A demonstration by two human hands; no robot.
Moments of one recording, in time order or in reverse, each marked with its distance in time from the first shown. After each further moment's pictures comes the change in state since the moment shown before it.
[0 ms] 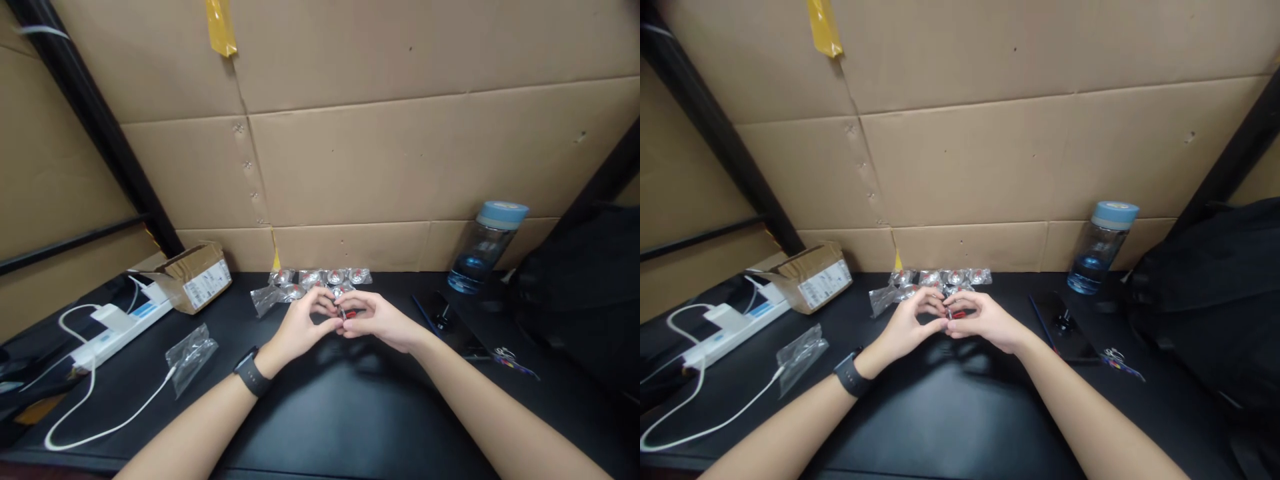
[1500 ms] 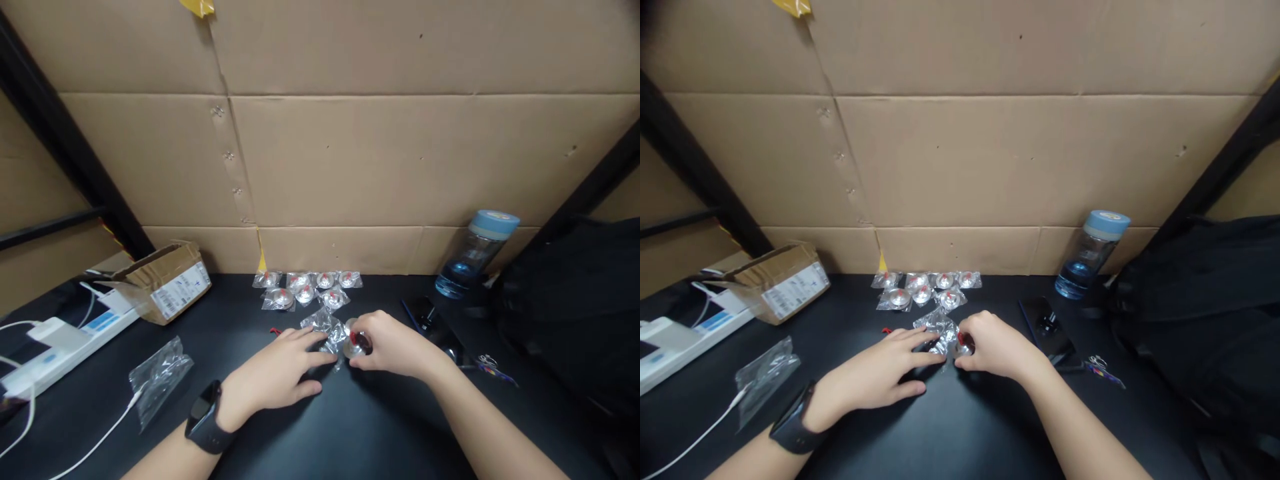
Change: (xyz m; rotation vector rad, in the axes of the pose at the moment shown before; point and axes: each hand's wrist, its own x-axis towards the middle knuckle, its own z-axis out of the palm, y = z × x) left_hand -0.026 0.017 -0.026 0.700 -0.552 0.116; right_hand -0.022 -0.025 -0.009 -1.246 0.051 -0.012
